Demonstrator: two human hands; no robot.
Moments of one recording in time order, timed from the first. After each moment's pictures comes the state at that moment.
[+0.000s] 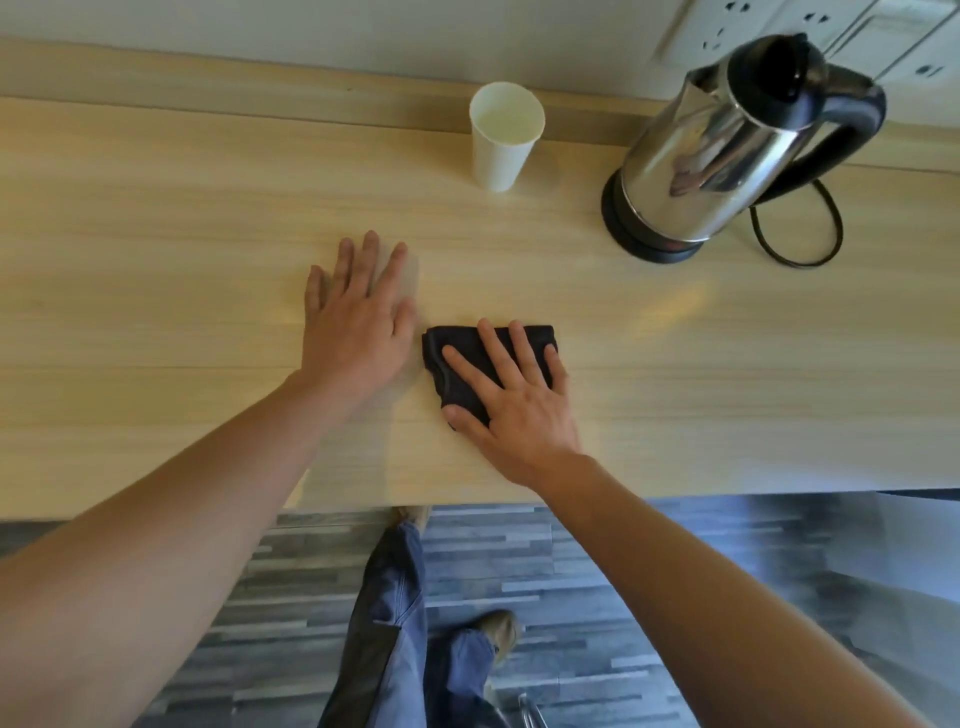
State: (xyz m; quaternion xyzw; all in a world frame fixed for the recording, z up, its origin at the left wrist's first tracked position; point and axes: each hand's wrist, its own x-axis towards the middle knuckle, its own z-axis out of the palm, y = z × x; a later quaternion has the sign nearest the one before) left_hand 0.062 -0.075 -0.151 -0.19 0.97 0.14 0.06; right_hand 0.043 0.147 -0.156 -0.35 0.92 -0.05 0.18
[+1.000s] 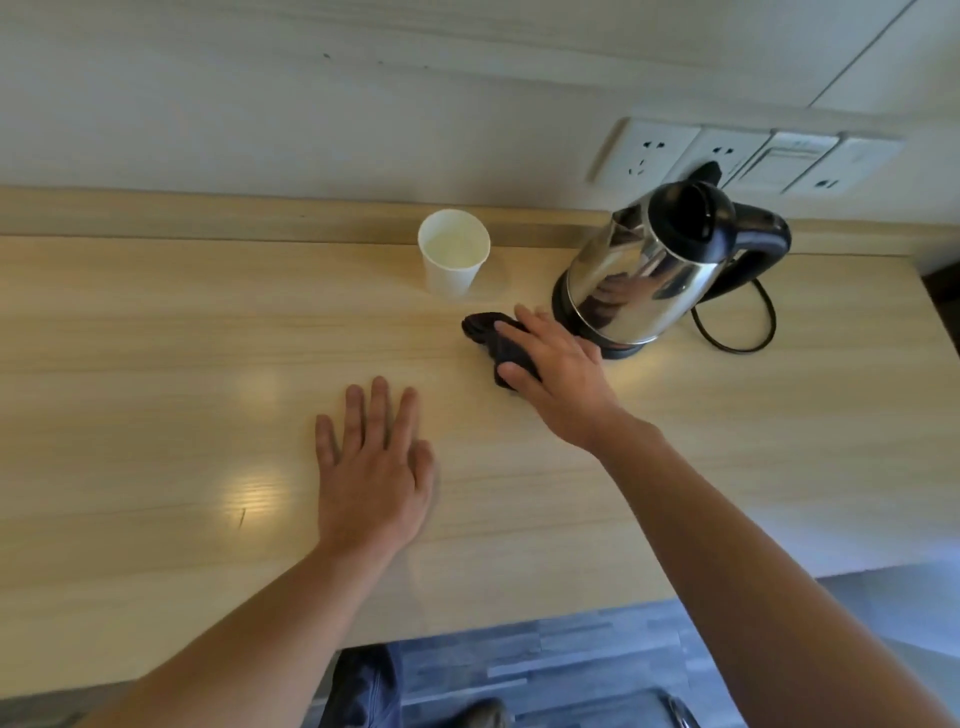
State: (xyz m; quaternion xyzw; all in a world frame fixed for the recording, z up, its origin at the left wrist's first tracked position) left_hand 0.057 -0.013 -0.168 -0.20 0.96 0.15 0.11; right_hand -0.118 0.162 -0.102 -0.30 0.92 -0.18 0.17
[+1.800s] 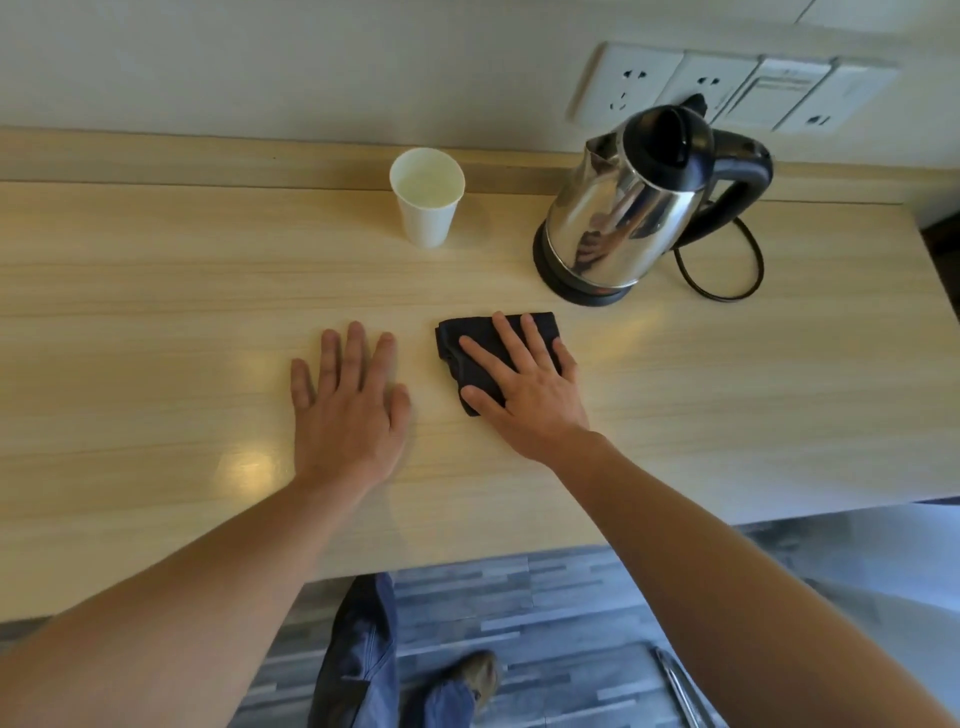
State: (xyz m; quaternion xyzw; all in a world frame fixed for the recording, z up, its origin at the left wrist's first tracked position) left_hand 0.057 -0.009 -0.164 -0.21 0.96 0.13 0.10; right_hand -0.054 0.191 -0.155 -0.29 0.94 -0.06 0.17
